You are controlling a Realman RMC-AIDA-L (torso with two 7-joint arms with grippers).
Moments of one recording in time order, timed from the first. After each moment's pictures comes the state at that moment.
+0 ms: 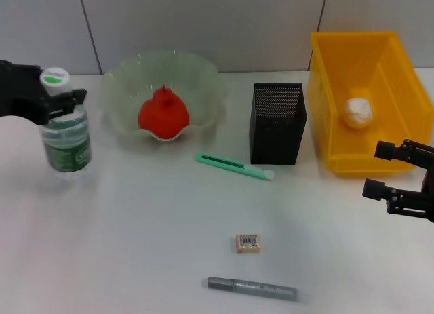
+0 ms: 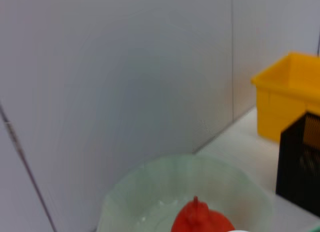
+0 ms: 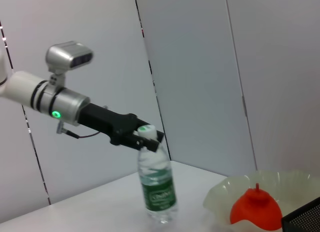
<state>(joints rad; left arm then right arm) -0.35 -2.06 0.96 1.47 2.16 1.31 -1.92 0.32 2.05 -0.63 -0.83 -1.80 -1.78 1.36</state>
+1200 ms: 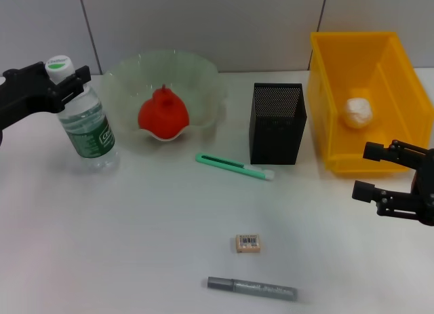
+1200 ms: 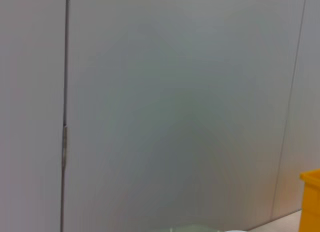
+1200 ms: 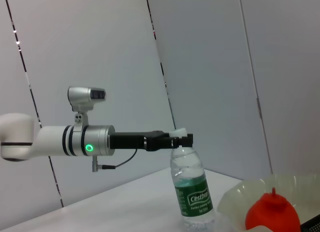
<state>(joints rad) -0.41 -2.07 0.83 0.83 1.60 1.09 -1.40 0.33 2.06 -0.64 -0.83 -1.80 -1.79 1.36</state>
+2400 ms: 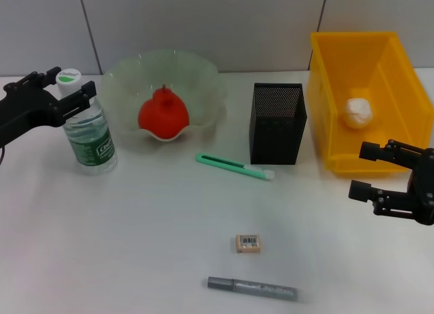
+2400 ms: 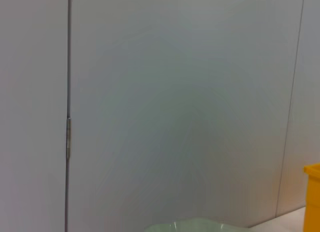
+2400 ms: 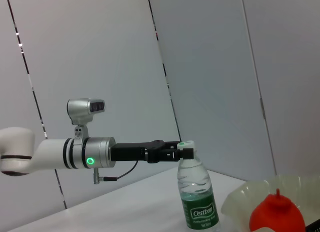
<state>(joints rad) -0.40 -2.07 0.83 0.74 1.52 1.09 -1.25 0.34 2.06 -0.64 -0.82 -1.80 -1.79 1.36</state>
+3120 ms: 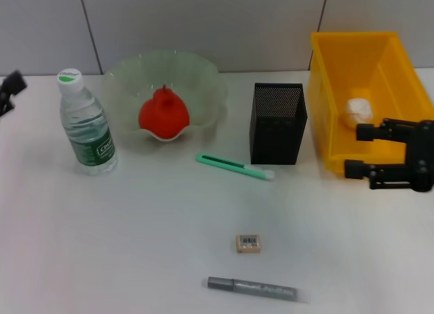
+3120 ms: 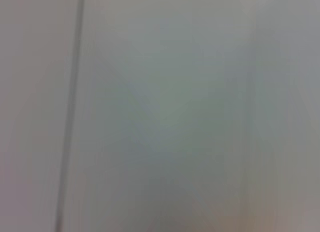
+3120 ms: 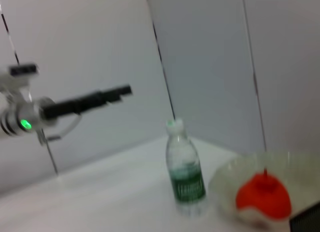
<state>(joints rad) -0.26 -2.04 0.65 0.85 1.43 1.49 -1.25 0.41 2.08 -0.66 -1.08 -1.93 -1.78 1.62</state>
